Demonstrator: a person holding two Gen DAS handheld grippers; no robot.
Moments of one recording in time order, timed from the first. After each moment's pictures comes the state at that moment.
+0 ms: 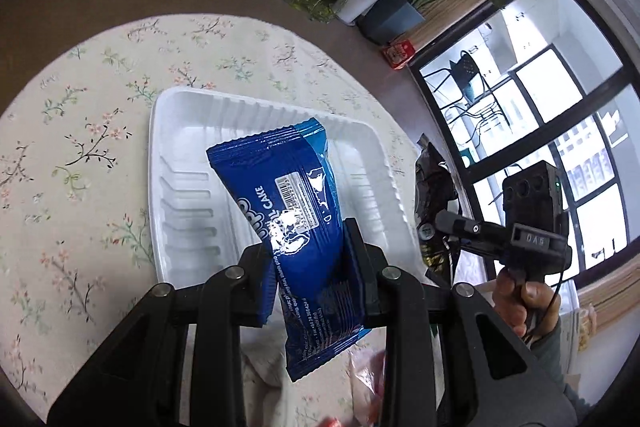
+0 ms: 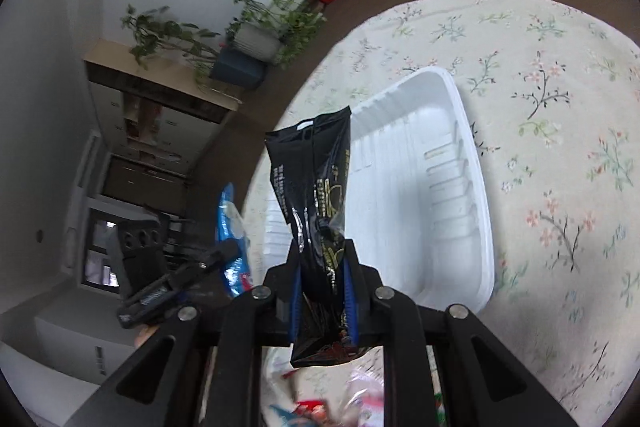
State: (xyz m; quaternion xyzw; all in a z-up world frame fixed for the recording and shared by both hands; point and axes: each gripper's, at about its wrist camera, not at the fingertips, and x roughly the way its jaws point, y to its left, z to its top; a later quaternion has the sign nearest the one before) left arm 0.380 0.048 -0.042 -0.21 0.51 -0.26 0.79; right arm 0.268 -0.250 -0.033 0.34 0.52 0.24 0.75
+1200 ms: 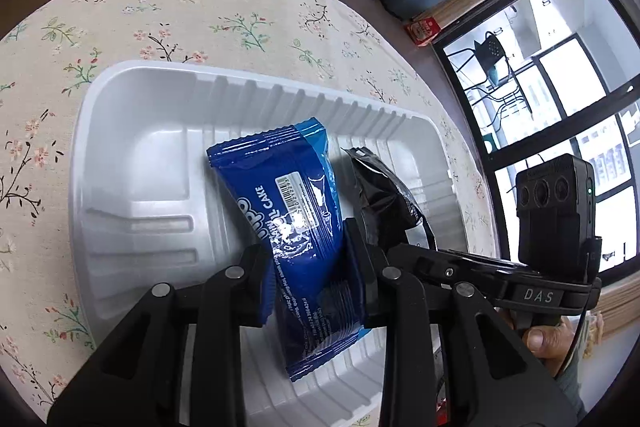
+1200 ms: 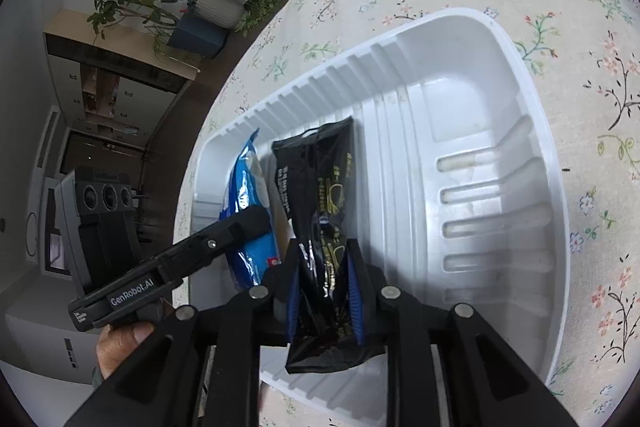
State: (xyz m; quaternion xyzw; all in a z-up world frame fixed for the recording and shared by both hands) left arm 0.419 0.008 -0.095 -0.19 0.56 -0.24 0.77; right arm 0.315 -0.203 -0.098 0.28 0.58 0.21 0.73
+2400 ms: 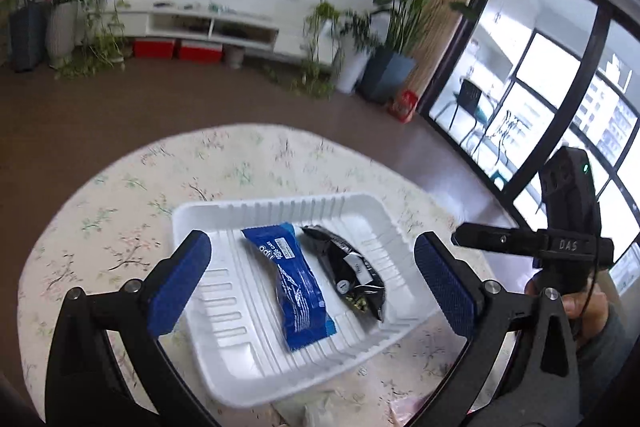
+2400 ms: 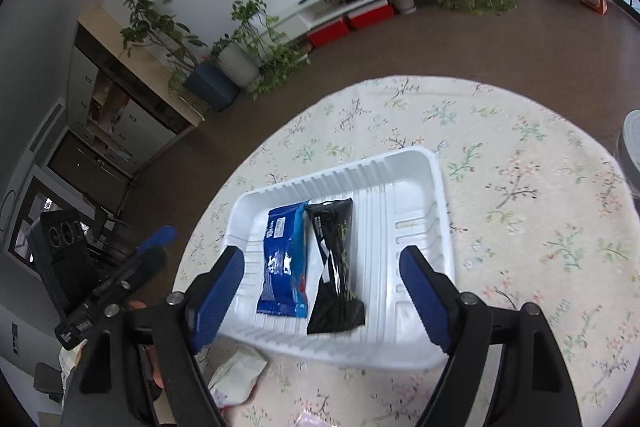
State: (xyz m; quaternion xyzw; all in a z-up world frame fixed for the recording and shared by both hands) left arm 0.308 0.038 0.036 -0.11 0.34 -0.23 0.90; right arm 0.244 -0.247 0.012 0.22 0.45 0.18 0.85
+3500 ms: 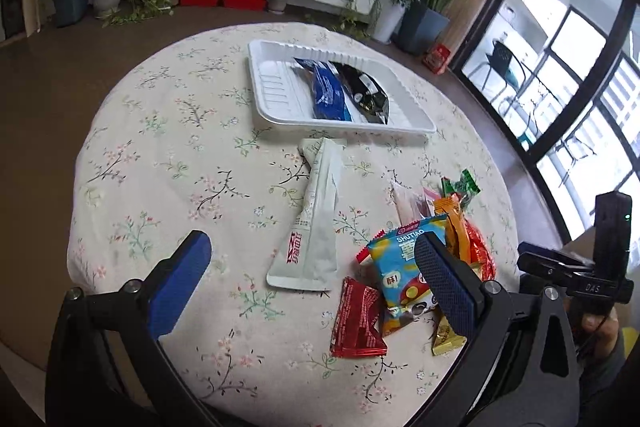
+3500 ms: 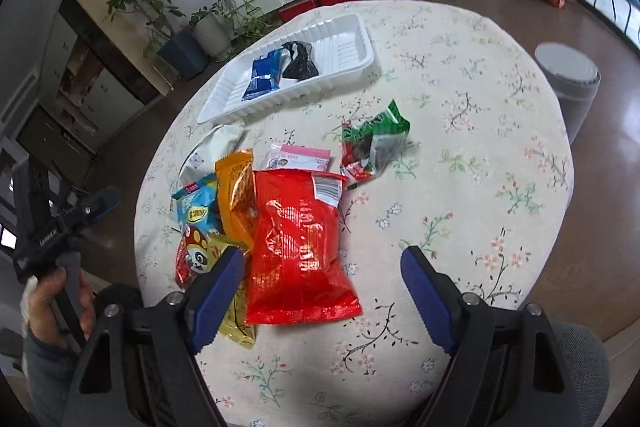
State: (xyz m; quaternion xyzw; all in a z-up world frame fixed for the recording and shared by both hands) left arm 0.086 0.076 -0.005 -0.07 0.45 -0.17 0.87; right arm -0.012 -0.235 -0.029 0.16 0.48 0.12 0.85
